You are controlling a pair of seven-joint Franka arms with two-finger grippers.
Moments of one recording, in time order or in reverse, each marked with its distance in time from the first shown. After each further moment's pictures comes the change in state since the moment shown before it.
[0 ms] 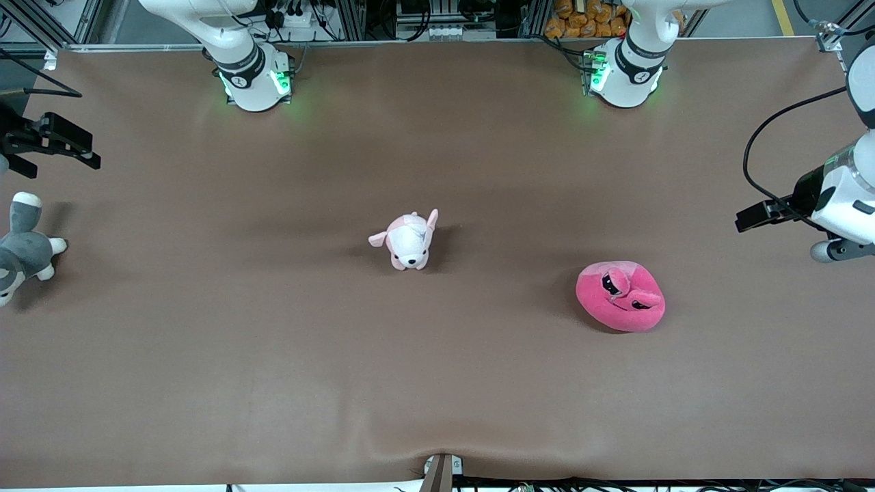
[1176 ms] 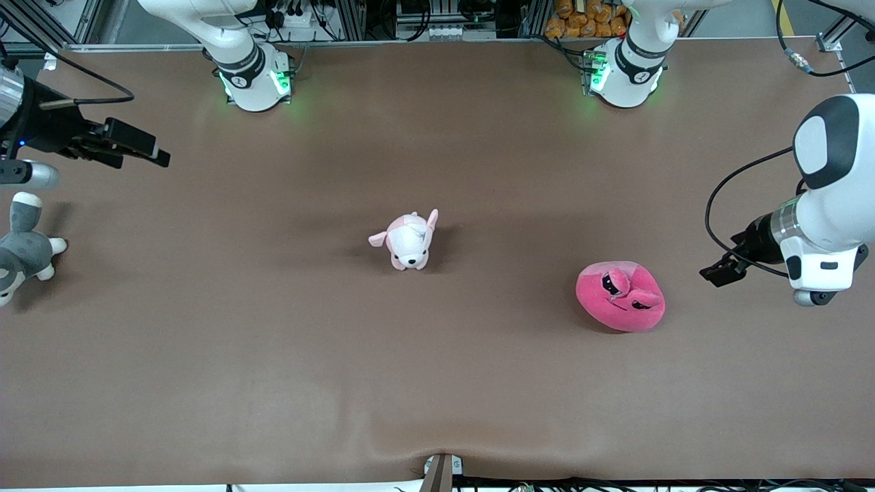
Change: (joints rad) left arm -0.017 0.139 -0.011 -0.001 -0.108 0.134 -0.623; right arm 0.046 0.018 0.021 0.002 0.296 -0.068 0.345
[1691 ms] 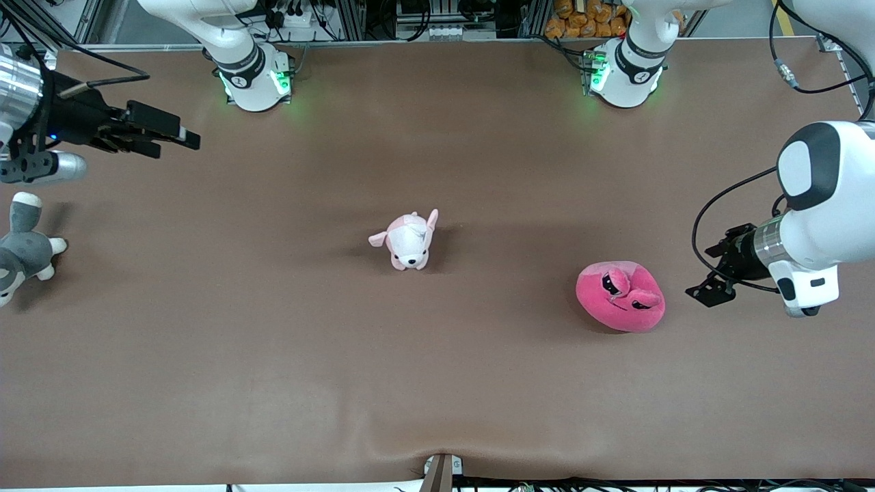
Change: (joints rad) left arm -0.006 0.054 -0.001 0.000 -0.091 0.067 -0.168; right arm 0.018 0.017 0.004 -0.002 0.193 0.026 0.000
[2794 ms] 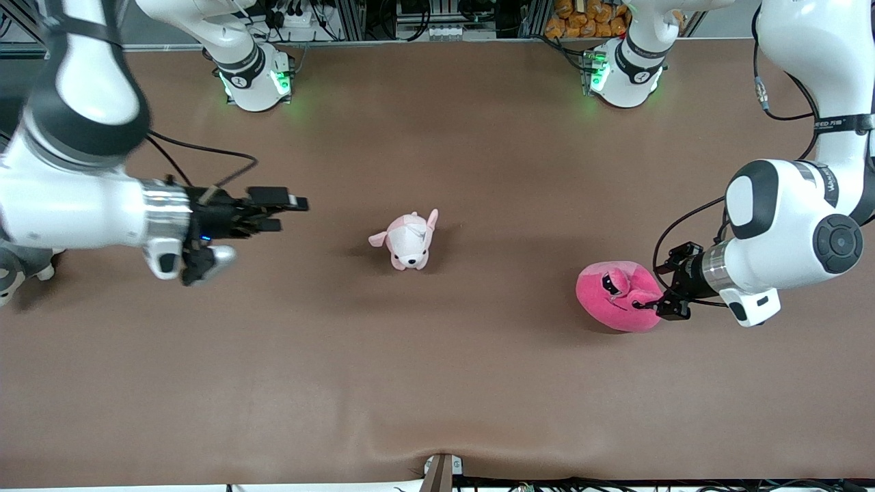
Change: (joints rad) left arm -0.064 0.104 -0.003 0.000 -0.034 0.082 -0.243; right arm 0.144 0.315 0.005 -0.003 0.283 0.215 -0.345
